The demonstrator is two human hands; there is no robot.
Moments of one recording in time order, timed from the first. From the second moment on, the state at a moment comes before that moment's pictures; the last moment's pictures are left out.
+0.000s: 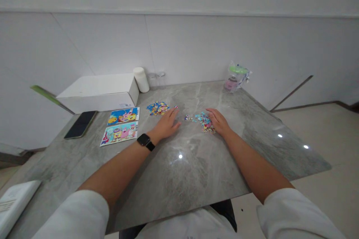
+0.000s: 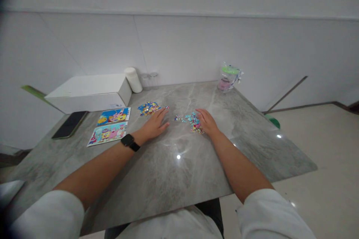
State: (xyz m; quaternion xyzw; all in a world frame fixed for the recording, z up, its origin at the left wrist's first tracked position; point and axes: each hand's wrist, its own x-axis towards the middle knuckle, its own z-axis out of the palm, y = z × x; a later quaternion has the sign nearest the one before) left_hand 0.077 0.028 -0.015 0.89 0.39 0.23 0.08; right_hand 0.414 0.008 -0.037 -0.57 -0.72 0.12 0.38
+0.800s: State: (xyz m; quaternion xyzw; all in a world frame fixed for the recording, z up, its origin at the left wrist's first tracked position) left_hand 0.218 0.030 -0.052 0.92 0.35 0.15 0.09; right_hand 0.423 0.039 -0.058 -0.56 -0.58 0.31 0.51
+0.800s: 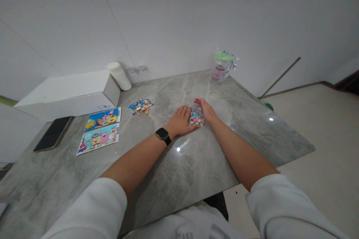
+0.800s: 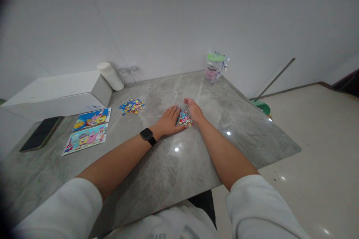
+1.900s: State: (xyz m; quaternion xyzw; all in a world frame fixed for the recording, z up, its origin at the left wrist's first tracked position) left_hand 0.019 -0.018 0.033 0.68 0.52 0.44 0.26; right_hand 0.439 0.030 -0.044 -0.62 -0.52 0.28 0.52
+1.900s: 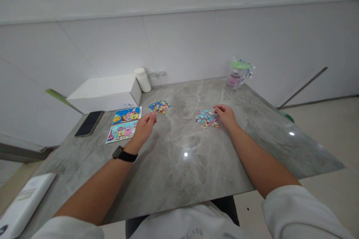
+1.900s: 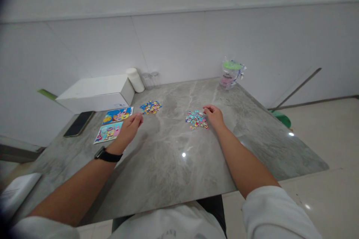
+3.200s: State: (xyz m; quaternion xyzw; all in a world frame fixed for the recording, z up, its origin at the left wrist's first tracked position) left_hand -0.009 -0.063 0.004 0.84 0.44 0.26 0.21; right_hand 0.383 0.010 -0.013 -0.65 -0.75 0.01 0.12
